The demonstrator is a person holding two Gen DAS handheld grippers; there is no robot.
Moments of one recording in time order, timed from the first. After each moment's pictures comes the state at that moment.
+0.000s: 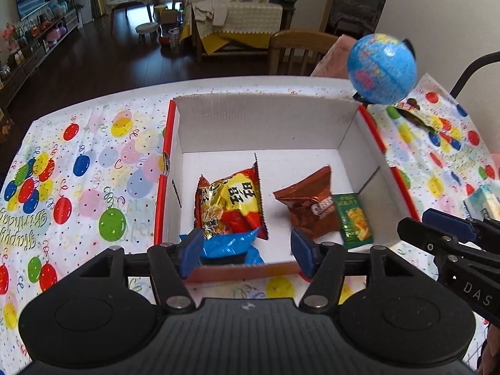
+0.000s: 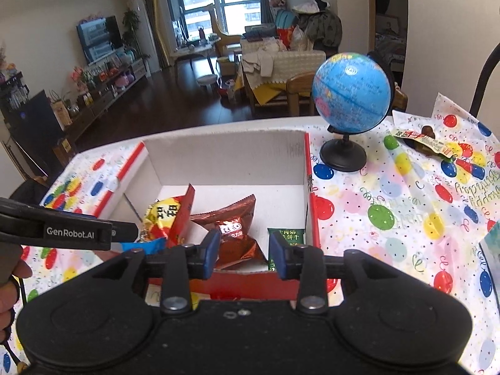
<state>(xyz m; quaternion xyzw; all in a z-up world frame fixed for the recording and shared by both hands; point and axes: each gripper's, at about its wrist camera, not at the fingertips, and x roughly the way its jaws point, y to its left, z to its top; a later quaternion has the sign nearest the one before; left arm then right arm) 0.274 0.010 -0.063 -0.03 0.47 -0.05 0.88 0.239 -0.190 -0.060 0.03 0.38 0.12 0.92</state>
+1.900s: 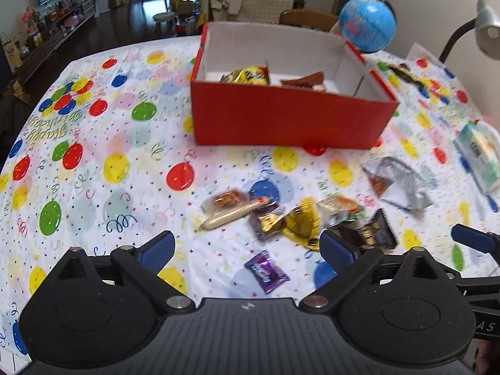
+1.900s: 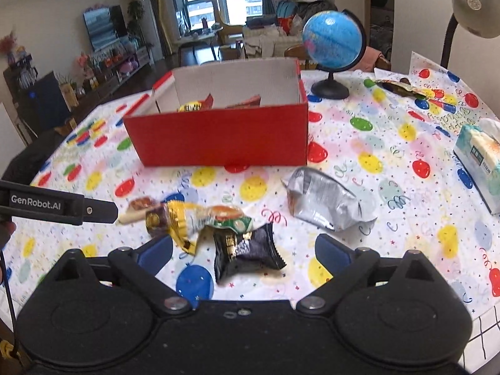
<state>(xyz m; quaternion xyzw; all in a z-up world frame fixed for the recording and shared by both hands) 0.109 0.018 -0.112 -0.04 0.48 -0.01 0.88 0.084 -0.200 -0.117 0.02 0.40 0.12 0.91</state>
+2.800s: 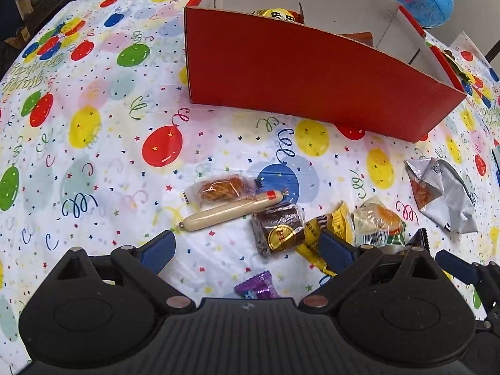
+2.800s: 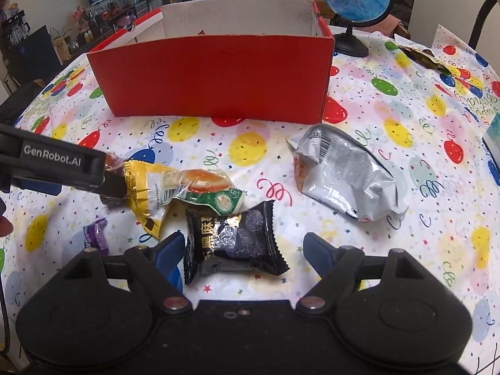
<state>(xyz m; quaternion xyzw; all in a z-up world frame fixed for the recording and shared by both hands) 0.174 0.014 -0.172 -0.09 0.55 0.02 0.83 0.135 -0.184 -0.176 -0.03 0.47 0.12 0.87</state>
